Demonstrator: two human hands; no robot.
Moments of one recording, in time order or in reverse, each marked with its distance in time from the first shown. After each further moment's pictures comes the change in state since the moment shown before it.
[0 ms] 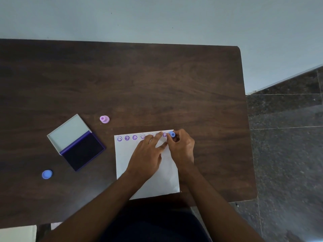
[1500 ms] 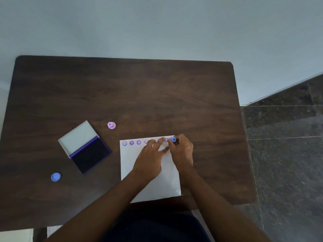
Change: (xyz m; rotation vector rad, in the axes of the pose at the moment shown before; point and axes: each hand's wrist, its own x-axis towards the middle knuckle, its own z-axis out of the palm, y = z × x) left_hand 0.002 0.004 0.002 -0.016 -0.007 -0.007; right_hand -0.006 -0.017 -0.009 0.033 -0.034 0.133
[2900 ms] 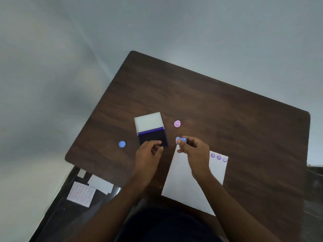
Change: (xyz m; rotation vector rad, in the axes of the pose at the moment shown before) left_hand -0.134 -0.105 -0.035 -0.812 0.720 -0.676; right_hand -0.072 -0.092 0.082 0.198 -0.436 -0.206
